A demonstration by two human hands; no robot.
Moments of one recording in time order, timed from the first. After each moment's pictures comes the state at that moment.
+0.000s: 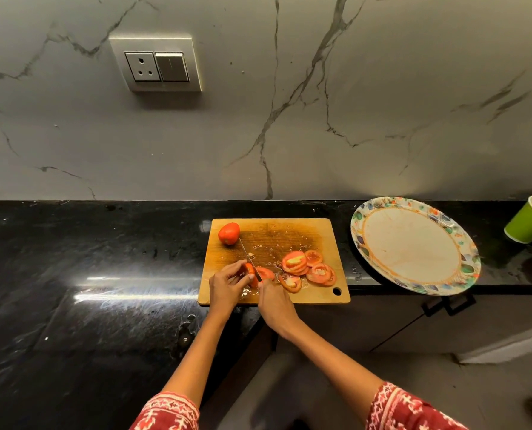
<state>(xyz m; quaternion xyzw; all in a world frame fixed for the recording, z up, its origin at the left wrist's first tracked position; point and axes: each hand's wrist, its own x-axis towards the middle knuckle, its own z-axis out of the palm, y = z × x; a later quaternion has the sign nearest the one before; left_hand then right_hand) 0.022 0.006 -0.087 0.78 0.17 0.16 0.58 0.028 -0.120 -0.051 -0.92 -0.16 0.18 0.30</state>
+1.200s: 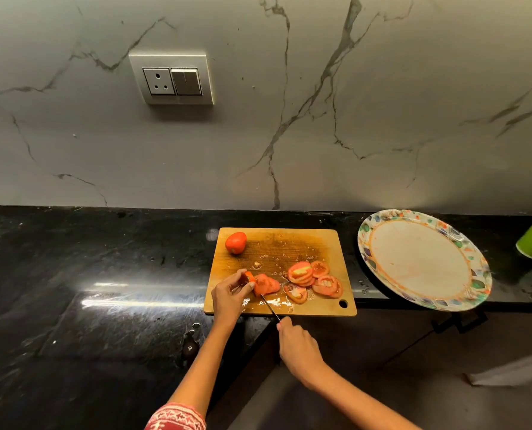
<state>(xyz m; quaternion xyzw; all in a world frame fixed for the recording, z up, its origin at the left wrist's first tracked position) 0.017 0.004 -0.082 0.77 0.22 0.19 0.56 -0.008 -0.161 -0.070 -0.96 -0.20 0.17 0.13</state>
